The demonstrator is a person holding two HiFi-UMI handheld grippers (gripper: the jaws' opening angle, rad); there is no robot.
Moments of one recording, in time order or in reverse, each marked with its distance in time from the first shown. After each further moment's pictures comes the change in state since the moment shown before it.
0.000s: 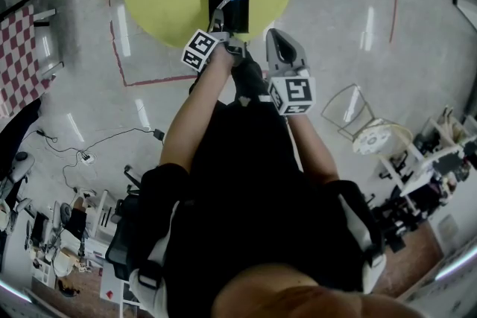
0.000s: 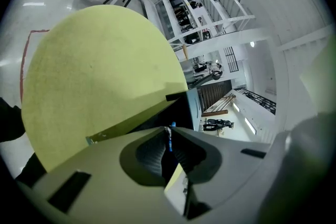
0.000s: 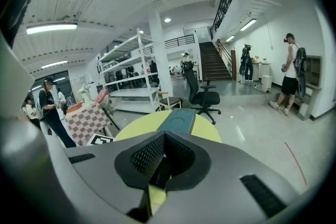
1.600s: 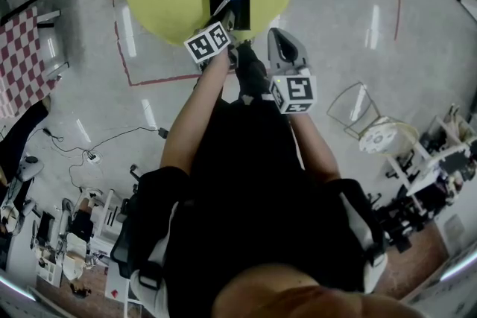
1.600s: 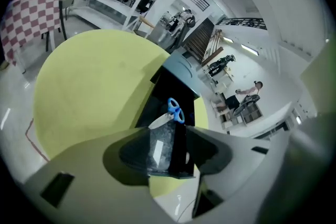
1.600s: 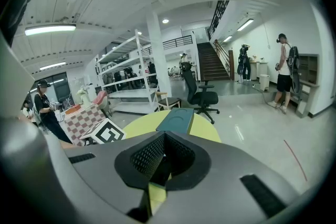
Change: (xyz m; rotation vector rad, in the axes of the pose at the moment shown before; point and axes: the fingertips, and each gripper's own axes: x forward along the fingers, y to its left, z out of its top) left arm -0.013 0.006 -0.019 0.633 0.359 0.226; right arm -0.004 0.002 -0.010 0.022 -0.004 -0.014
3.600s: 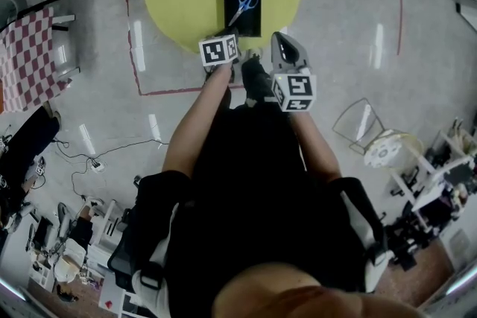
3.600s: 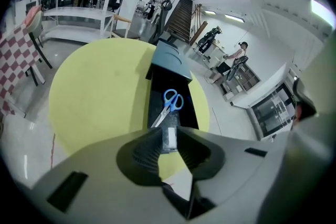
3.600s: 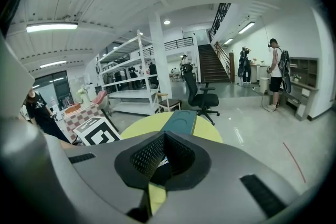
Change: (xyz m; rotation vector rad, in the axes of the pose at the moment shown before) left arm -0.031 0.008 -0.013 0.292 0.161 0.053; right arm 0.004 0.014 0.001 -0.002 -0.007 -0.024
